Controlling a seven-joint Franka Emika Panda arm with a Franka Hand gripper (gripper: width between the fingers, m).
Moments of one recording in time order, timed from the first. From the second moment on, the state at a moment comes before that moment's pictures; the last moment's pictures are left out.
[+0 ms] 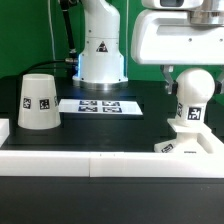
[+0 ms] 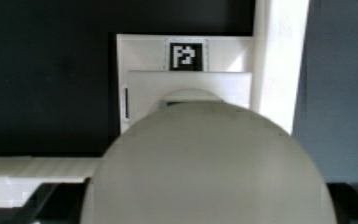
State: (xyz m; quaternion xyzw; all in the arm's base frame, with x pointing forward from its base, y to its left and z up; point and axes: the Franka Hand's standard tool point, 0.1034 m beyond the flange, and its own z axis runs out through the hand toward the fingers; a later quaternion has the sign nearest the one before) arm 0.613 0.105 0.113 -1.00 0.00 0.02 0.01
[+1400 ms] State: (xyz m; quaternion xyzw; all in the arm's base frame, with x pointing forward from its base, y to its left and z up) arm 0.615 0.107 0.115 -0.82 0.58 0.04 0.03
